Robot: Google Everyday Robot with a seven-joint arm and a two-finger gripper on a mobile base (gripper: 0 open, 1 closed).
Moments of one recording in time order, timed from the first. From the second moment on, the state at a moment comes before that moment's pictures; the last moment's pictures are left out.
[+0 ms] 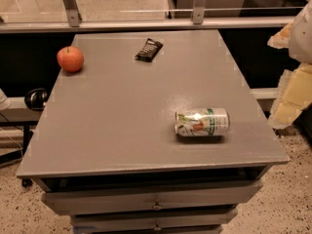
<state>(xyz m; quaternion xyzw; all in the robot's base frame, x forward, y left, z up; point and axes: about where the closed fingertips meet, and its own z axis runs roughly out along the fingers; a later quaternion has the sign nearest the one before) 0.438 -0.216 0.979 -0.60 0.78 -0.04 0.16</state>
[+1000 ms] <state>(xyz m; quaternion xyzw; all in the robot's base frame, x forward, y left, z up) 0.434 -0.126 0.886 -0.62 0.75 0.09 0.22</state>
